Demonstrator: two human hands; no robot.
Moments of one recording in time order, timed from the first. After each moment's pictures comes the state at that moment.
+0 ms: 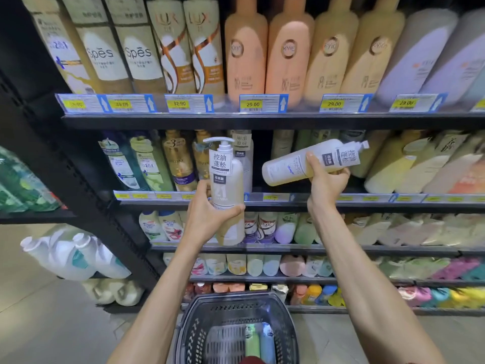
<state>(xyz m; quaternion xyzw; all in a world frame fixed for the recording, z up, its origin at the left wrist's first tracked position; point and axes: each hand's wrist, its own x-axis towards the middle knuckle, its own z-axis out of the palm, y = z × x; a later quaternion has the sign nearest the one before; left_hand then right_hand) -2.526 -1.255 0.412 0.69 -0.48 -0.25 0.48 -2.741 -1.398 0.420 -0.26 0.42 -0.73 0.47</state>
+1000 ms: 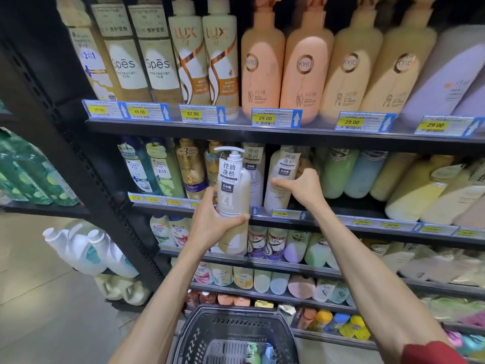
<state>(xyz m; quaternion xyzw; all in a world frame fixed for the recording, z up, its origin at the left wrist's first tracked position) -2.525 -1.270 0.408 0.71 -0.47 -0.22 0.48 -2.709 -1.460 0.407 -0.67 0.48 -0.40 0.40</state>
